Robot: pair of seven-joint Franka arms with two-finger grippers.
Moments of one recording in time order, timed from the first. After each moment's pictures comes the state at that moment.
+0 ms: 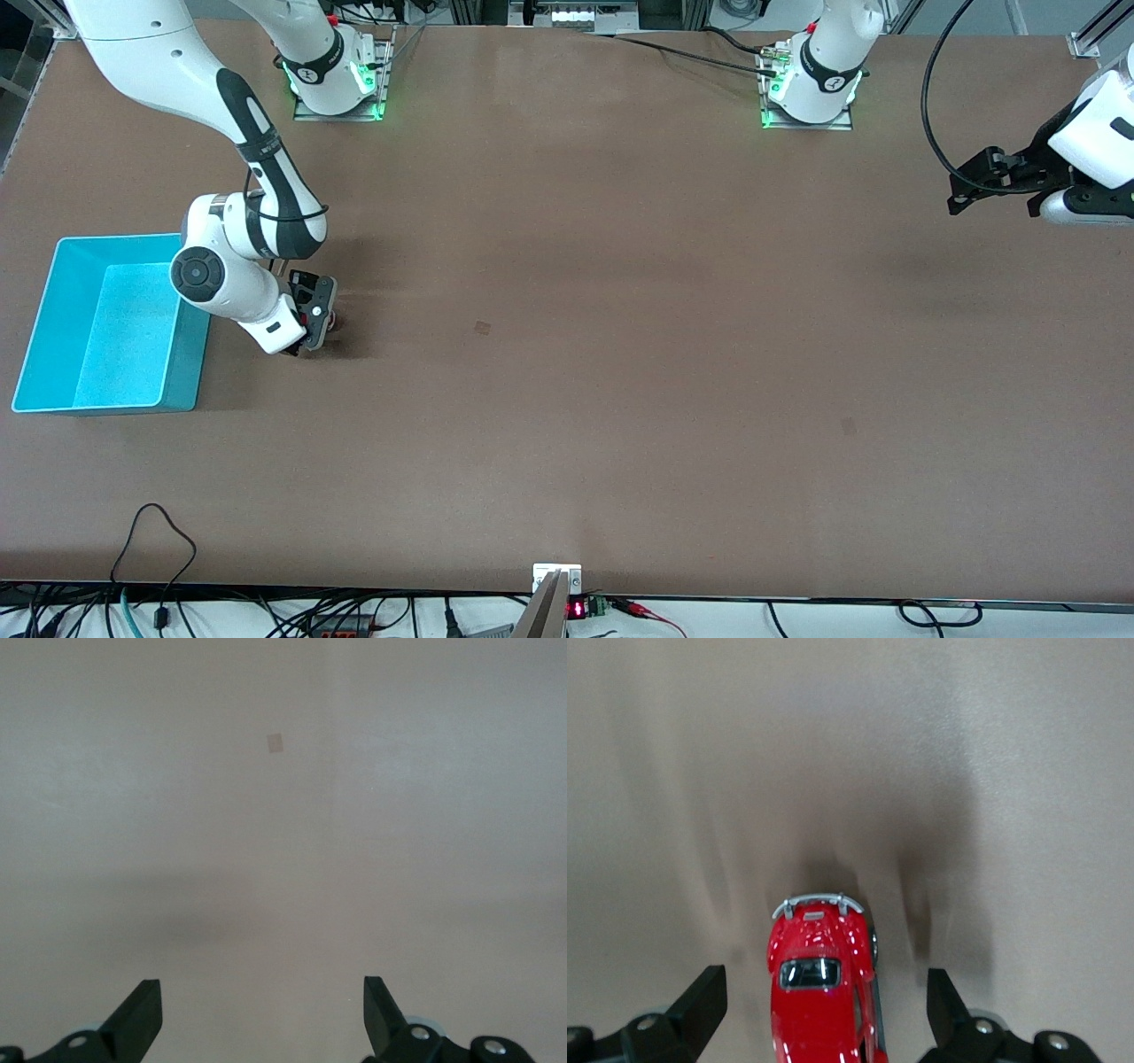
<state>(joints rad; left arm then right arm) -0.04 -0.06 0.00 -1.67 0.01 1.58 -0.02 0.16 0.47 -0.08 -2.09 0.00 2.43 -1.34</state>
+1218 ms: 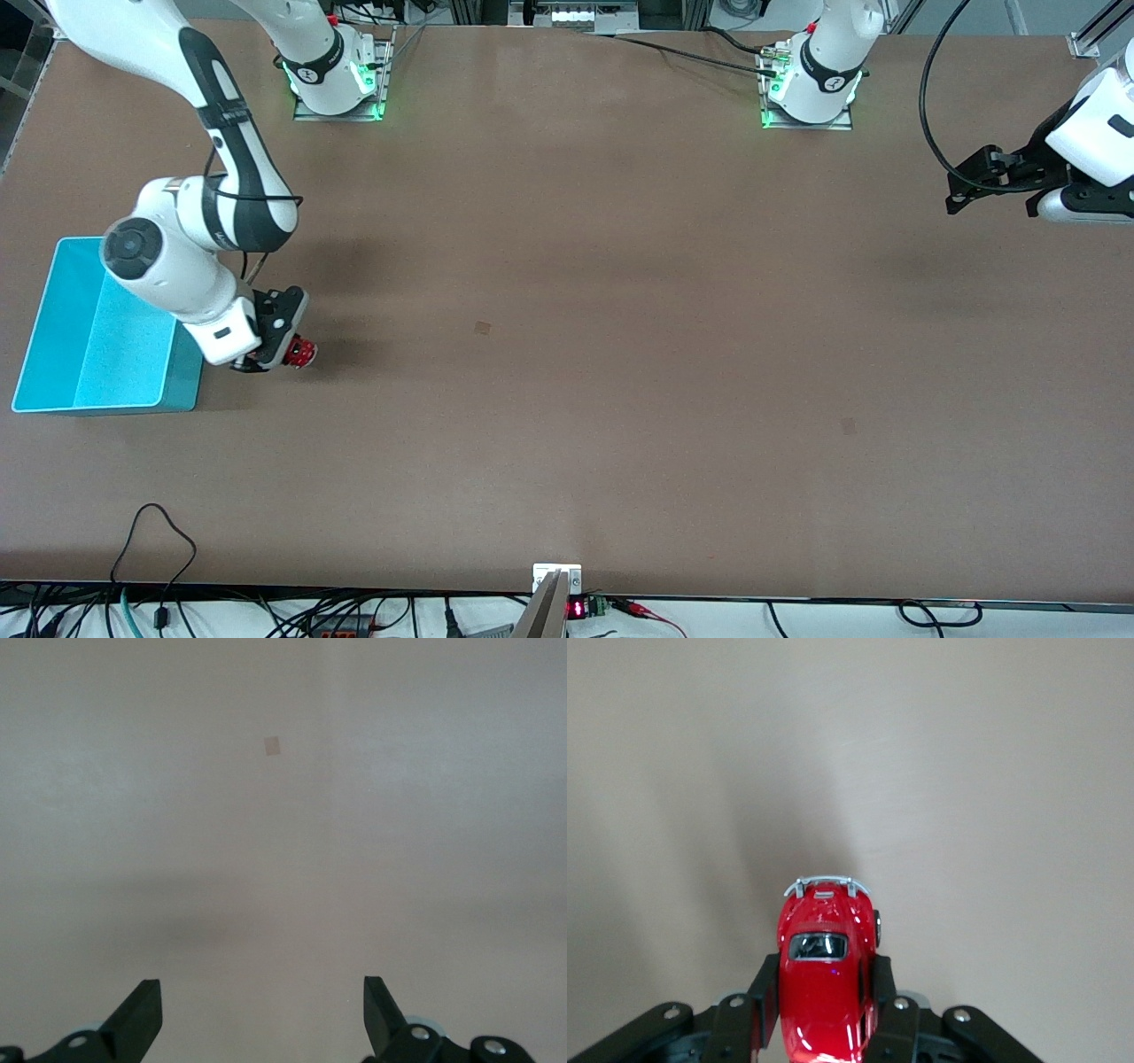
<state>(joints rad) -0.04 -0.06 0.00 -1.66 0.01 1.58 -0.02 0.15 0.35 -0.08 -1.96 0.04 2.43 -1.15</state>
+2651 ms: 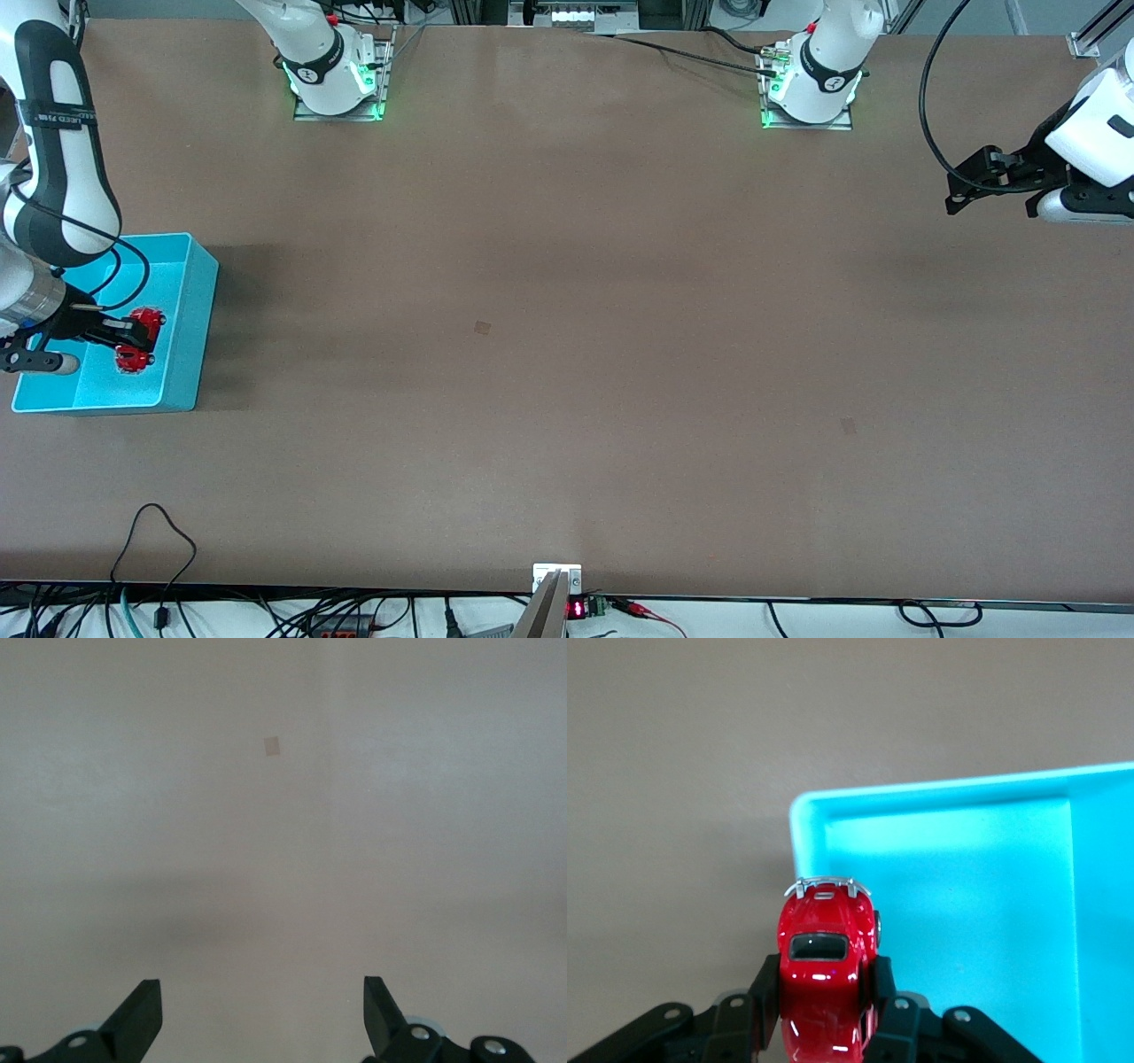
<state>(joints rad) -0.04 -0.06 0.00 -1.66 0.01 1.58 -0.02 -0.12 0.38 -0.18 -1.84 0.09 2.28 -0.29</state>
